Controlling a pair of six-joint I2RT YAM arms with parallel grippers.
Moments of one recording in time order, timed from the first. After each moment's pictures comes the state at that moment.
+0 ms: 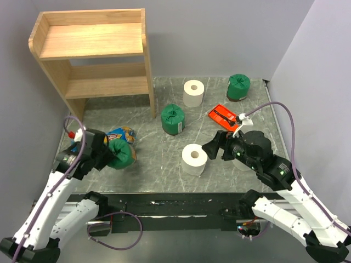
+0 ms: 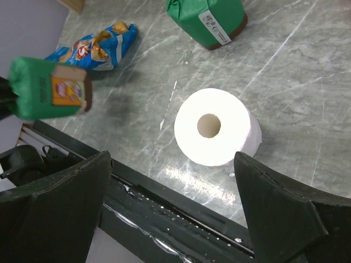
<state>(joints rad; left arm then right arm) -0.36 0.76 0.91 -1.14 -0.25 -1.05 0.68 0.67 0.92 -0.70 0.07 0.59</state>
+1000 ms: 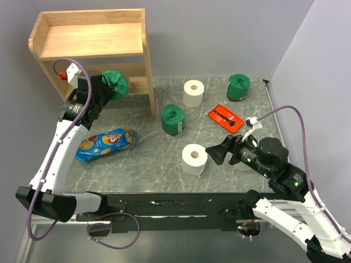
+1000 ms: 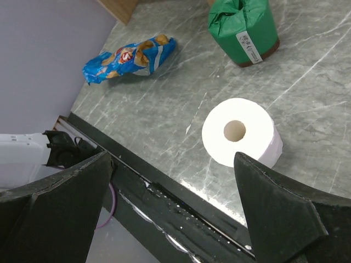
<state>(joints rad) -0.25 1.27 1.50 -0.70 -0.43 -0.92 0.68 0.56 0.95 -0.69 -0.02 0.56</state>
